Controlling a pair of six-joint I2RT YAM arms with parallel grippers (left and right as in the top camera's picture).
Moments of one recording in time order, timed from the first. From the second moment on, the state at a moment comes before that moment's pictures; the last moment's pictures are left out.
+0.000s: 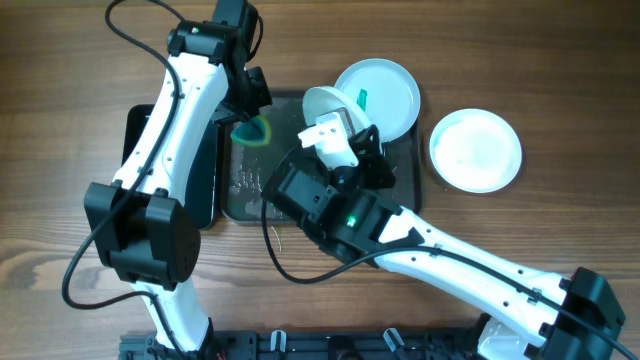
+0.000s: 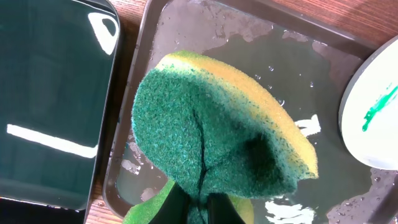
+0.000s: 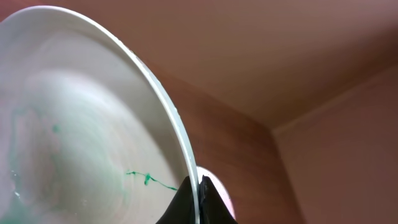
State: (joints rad) left arm -0.24 1.97 1.86 -1.28 -0.03 -0.54; right arm 1.03 1.58 1.28 -0.76 1.25 0.31
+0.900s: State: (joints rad) left arm -0.24 1.97 1.86 -1.29 -0.02 -0.54; right arm 0.70 1.92 1.26 -0.56 0.07 0.85
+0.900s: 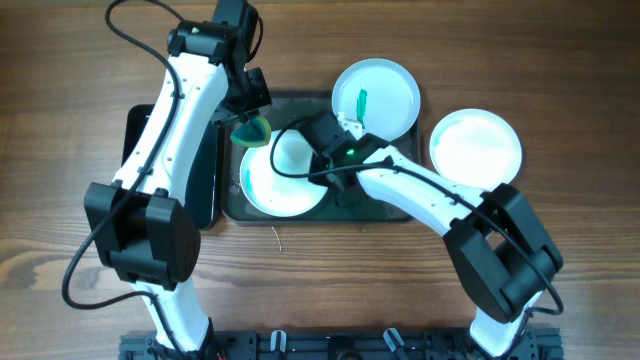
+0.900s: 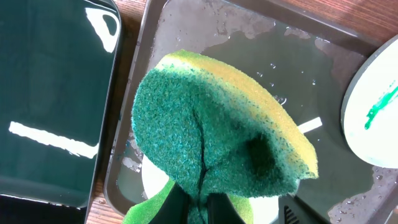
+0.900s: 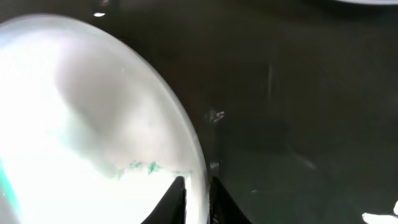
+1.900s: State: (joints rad) left arm -0.24 1.97 1.86 -1.29 -0.02 -0.54; right arm 0.56 2.02 1.27 -0.44 -0.28 0.47
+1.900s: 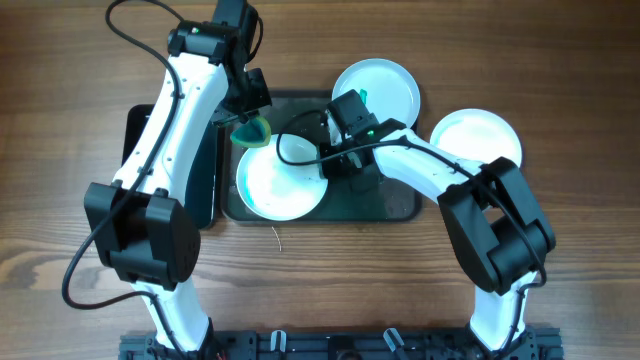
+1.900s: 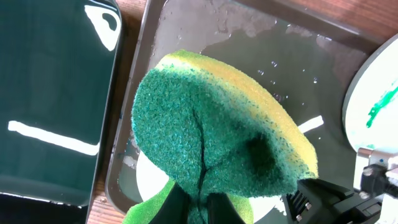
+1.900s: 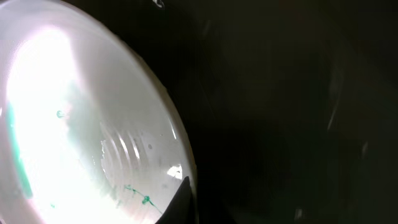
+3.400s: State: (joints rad) left arm -0.41 1.94 1.21 -0.61 0.28 -0.76; right arm 0.53 2.02 1.27 -0.51 -0.32 0.66
